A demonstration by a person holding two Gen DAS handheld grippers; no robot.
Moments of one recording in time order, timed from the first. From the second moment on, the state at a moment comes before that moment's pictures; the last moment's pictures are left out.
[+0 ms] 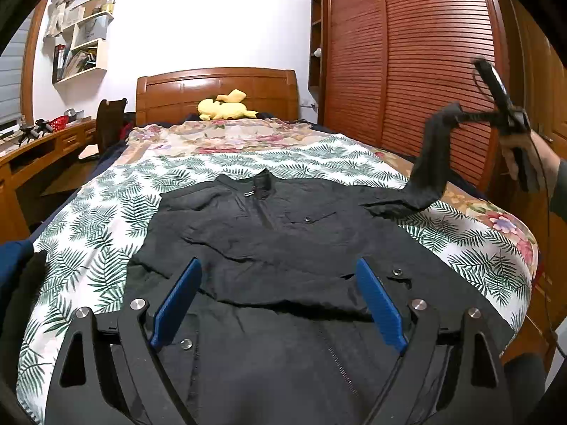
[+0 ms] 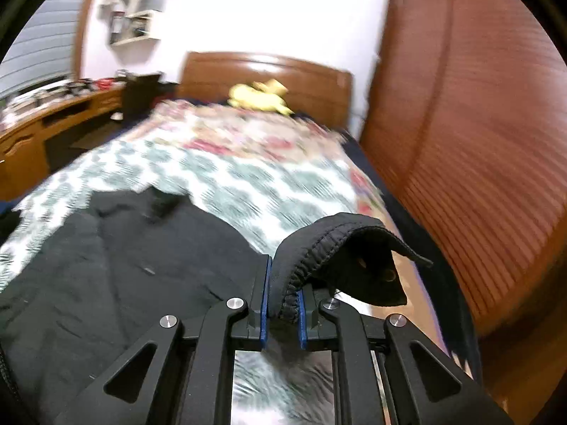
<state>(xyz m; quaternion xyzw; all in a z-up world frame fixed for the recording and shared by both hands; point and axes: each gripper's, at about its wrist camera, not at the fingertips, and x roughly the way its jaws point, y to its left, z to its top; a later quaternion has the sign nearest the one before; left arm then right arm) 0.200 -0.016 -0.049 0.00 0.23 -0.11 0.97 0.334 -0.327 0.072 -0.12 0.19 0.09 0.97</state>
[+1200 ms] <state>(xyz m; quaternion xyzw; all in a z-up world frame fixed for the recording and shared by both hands) 0.189 0.030 -0.050 -0.02 0.22 -0.08 0.97 0.308 -0.168 0.024 -0.14 0.27 0.34 0.89</state>
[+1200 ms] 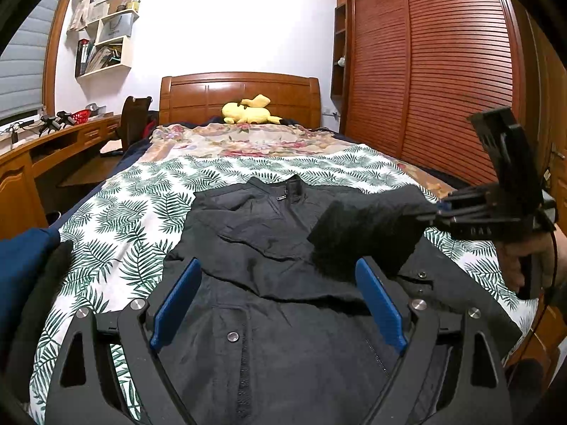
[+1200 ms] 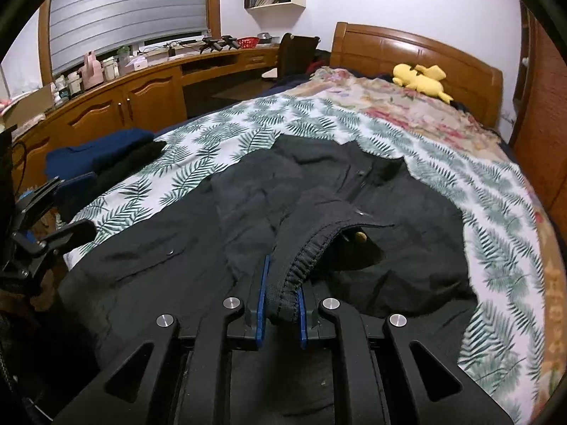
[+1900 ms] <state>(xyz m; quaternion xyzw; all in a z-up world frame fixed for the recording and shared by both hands) 0.198 0.011 -0.064 0.00 0.24 -0.08 0.97 0.326 -0.210 -0.023 -0.06 0.29 0.29 0.91</state>
